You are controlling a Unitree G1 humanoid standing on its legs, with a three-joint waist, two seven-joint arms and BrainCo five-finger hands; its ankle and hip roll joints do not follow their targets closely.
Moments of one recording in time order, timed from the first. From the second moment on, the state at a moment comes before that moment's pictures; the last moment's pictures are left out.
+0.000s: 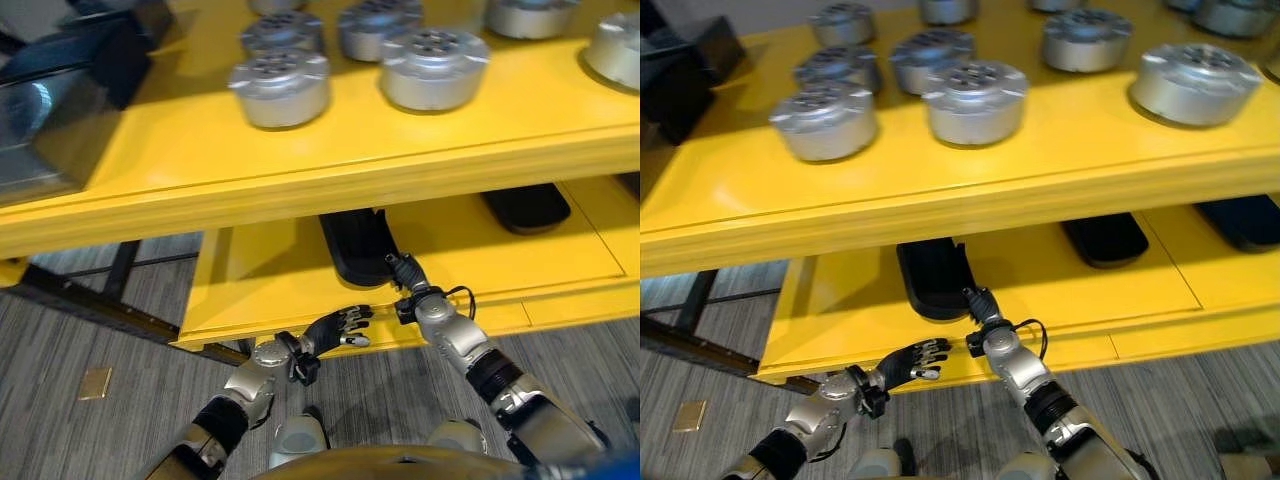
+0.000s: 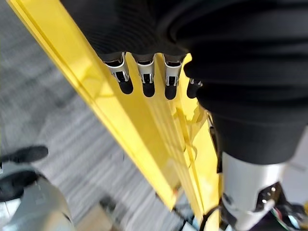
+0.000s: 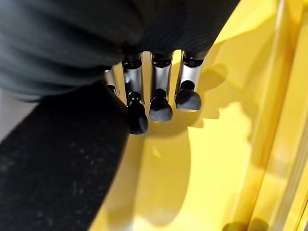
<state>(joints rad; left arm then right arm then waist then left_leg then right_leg) -0.10 0.37 -0.54 0.43 -0.50 0.07 -0.41 -0.37 -0.17 0.53 0.47 0.31 0.25 -0.34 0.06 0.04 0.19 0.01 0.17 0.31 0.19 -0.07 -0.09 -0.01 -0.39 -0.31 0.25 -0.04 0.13</state>
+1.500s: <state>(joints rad) -0.17 0.42 -0.47 0.36 -0.67 0.05 -0.34 -0.82 -0.40 0.36 0.68 0.27 0.24 -0.35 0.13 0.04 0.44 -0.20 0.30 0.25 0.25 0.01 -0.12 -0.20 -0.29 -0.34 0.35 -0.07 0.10</state>
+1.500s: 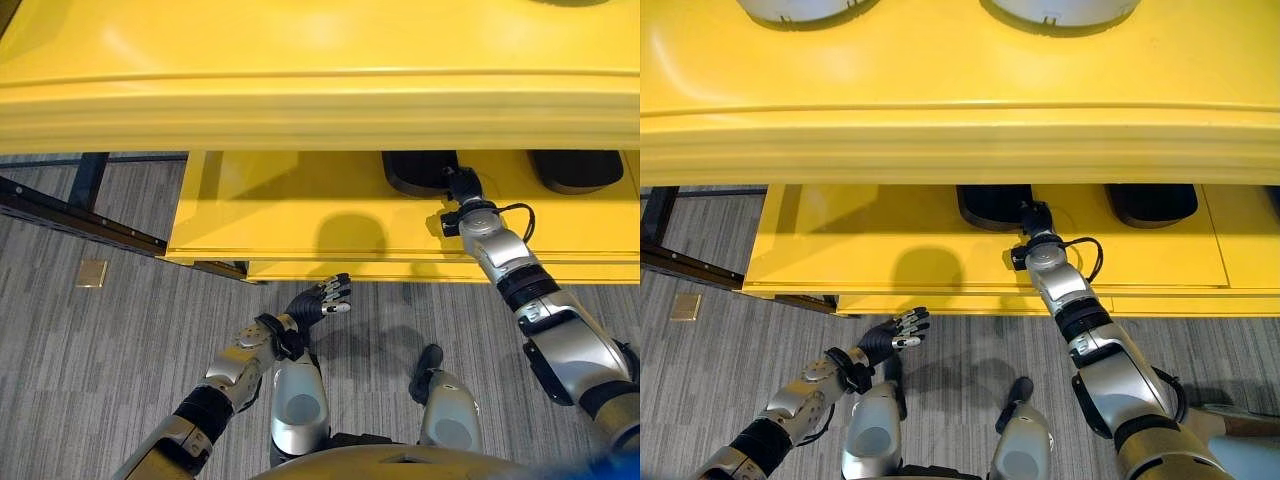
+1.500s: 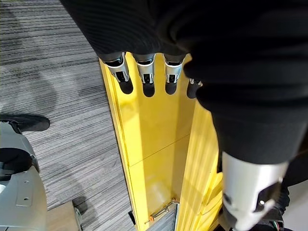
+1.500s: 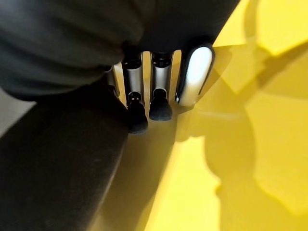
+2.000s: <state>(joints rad) -0.25 0.43 -0.47 0.34 -0.74 0.06 -0.30 -0.91 -0.41 0.36 0.69 0.27 0.19 -0.36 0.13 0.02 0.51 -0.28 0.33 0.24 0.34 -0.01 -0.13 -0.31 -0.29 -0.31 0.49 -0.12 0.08</state>
